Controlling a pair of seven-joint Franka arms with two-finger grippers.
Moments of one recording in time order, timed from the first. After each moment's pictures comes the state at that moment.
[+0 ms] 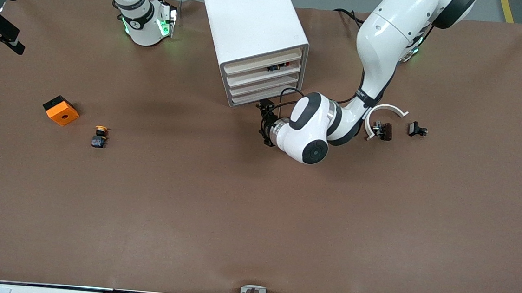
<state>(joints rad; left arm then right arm) -0.54 0.77 -0.18 -1.47 -0.72 1.92 -2.24 -0.04 -0.15 -0.03 -1.59 0.03 1.45 -0.04</state>
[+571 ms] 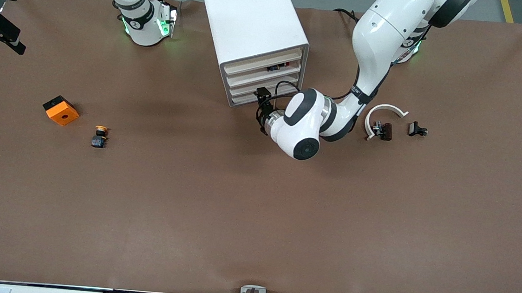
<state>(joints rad) -0.57 0.77 -0.18 -1.47 -0.75 1.79 -2.26 -0.04 -0.15 -0.02 -1.59 0.03 1.45 -0.04</state>
